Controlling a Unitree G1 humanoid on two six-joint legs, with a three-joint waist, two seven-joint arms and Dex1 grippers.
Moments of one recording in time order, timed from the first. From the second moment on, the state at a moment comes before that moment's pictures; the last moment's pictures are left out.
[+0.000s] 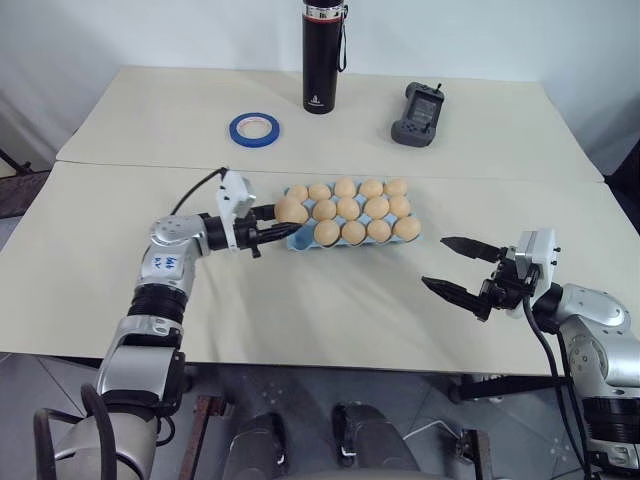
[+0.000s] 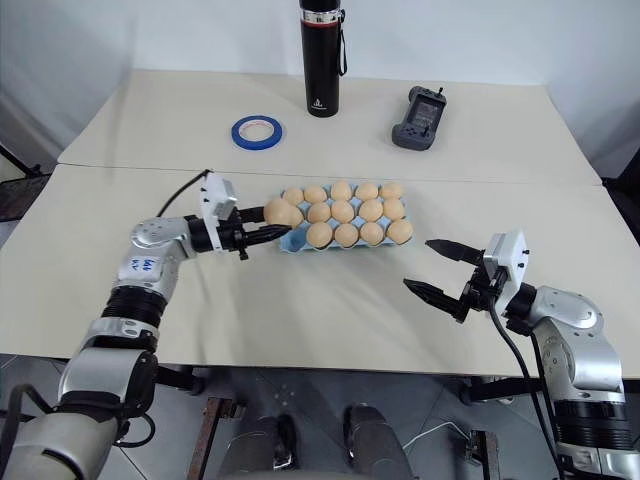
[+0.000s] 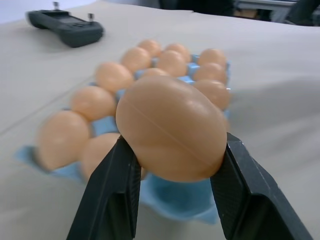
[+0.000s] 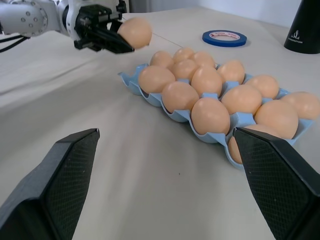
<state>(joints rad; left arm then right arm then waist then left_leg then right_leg) -0.84 0.40 0.00 0.76 -0.20 -0.04 -1.09 -0.18 -0.65 -0.21 -0.04 0.56 0.17 1.11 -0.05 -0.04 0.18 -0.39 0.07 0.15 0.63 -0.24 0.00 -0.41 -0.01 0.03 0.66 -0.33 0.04</state>
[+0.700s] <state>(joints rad) -0.74 0.55 0.04 0.41 -0.25 0.32 -1.07 -0.18 -0.65 -0.20 -0.04 0.56 0.17 1.08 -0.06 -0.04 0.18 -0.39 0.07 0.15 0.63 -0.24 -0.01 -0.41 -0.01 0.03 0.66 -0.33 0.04</state>
